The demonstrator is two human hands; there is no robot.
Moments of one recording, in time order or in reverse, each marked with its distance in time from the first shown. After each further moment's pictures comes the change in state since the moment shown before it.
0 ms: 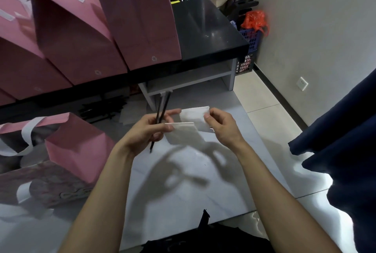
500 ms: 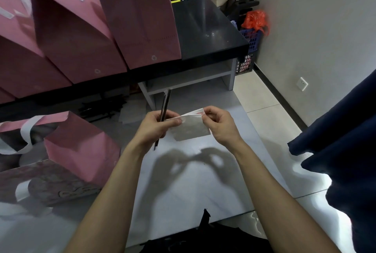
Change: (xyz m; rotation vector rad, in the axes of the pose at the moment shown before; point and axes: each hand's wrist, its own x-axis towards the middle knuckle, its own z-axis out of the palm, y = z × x) left_hand 0.019 -0.010 0.023 0.090 0.267 -0.049; right_hand 0.002 -0.004 0.006 0.137 -0.032 0.033
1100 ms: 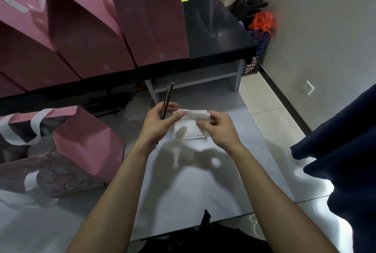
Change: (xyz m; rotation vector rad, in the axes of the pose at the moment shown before) left_hand -0.005 -0.001 0.002 0.072 0.214 0.039; right_hand 0.000 0.005 0.013 -0.078 0.030 0.086
